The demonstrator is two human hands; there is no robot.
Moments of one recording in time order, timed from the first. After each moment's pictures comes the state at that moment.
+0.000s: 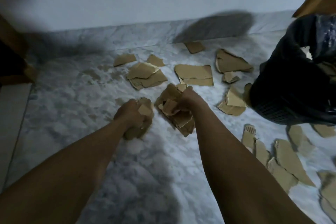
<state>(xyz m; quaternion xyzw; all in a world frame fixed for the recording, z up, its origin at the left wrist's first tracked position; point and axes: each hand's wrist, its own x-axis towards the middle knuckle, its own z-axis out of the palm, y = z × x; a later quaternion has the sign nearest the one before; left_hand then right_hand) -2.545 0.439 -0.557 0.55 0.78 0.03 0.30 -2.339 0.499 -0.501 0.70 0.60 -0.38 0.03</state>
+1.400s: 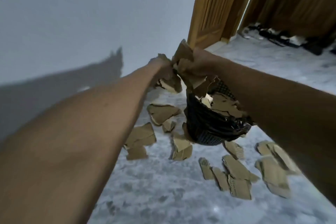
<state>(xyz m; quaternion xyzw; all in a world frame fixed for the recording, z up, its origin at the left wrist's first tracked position) -2.308 0.662 -0.242 0.76 0.51 0.17 0.38 -2.165 0.594 -0.207 0.79 0.58 -0.13 -0.15</state>
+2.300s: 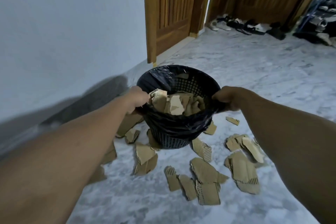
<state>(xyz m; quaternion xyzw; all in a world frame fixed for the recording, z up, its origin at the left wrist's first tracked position) -2.183 0.645 -0.334 0.67 0.54 0.13 0.49 -1.948 0.468 -0.297 0.84 0.23 -0.40 -0.30</state>
